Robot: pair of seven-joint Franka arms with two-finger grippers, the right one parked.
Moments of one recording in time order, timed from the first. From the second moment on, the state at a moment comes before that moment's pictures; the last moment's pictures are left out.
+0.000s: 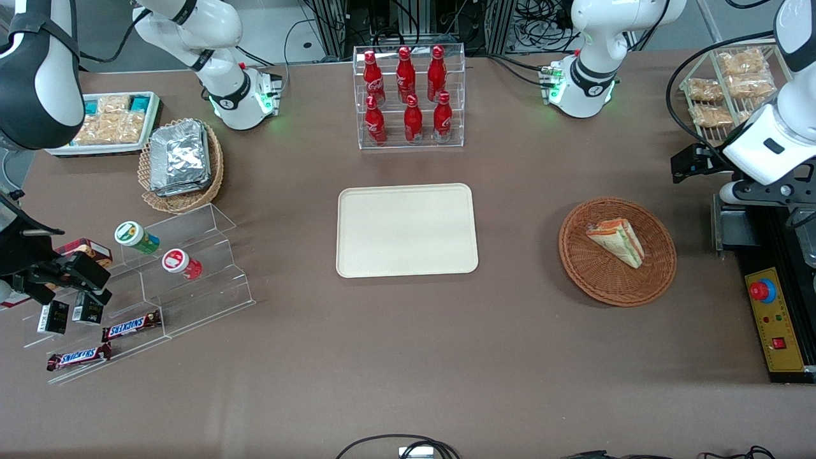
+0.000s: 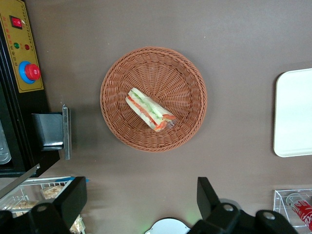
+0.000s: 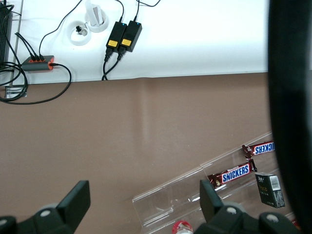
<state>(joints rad) 0.07 -0.01 -0.15 -1.62 0.06 1.48 0.03</state>
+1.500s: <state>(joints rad) 0.13 0.00 -0.14 -2.21 0.08 2.11 -0.50</state>
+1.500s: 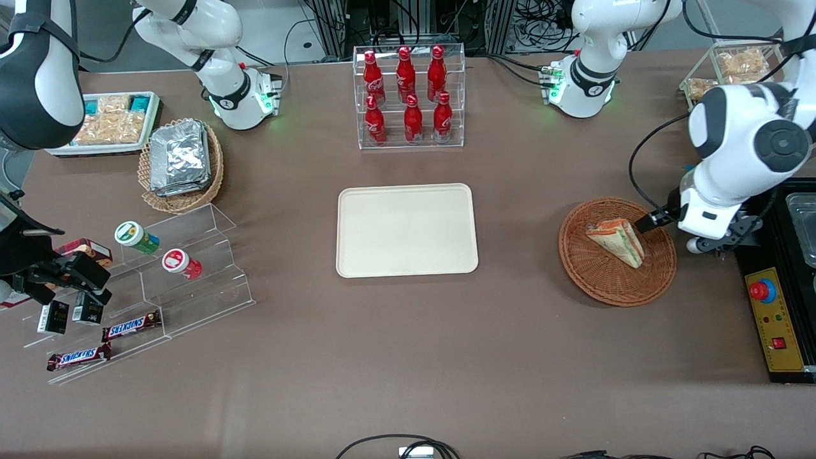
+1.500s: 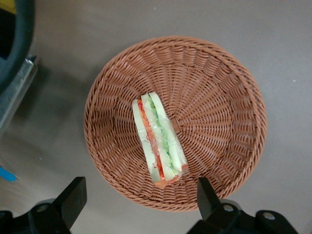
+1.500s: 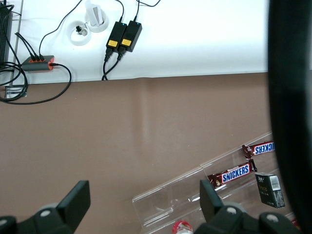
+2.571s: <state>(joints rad) 0.13 0.14 -0.14 -2.42 0.08 2.54 -0.82</state>
